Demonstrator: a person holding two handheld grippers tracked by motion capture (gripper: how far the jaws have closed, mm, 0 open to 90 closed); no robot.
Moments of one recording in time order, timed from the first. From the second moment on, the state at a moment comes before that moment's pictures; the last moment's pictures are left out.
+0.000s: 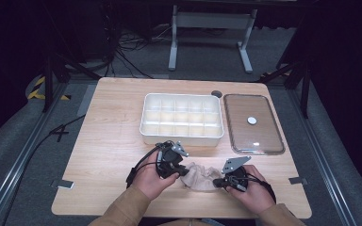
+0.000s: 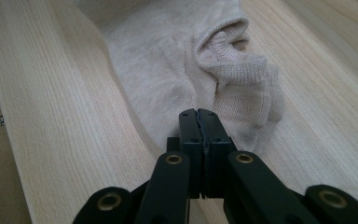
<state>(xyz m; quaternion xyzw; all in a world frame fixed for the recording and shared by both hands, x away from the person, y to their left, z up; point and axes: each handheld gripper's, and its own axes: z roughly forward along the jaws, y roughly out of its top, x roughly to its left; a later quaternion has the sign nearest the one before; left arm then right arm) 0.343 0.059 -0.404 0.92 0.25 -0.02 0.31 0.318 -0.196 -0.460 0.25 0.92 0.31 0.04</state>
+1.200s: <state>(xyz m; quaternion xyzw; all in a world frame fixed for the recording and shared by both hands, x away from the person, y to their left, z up) 0.346 0.029 -0.396 0.92 0.23 -0.03 0.31 0.316 -0.199 -0.461 0.26 0.91 0.31 0.07</state>
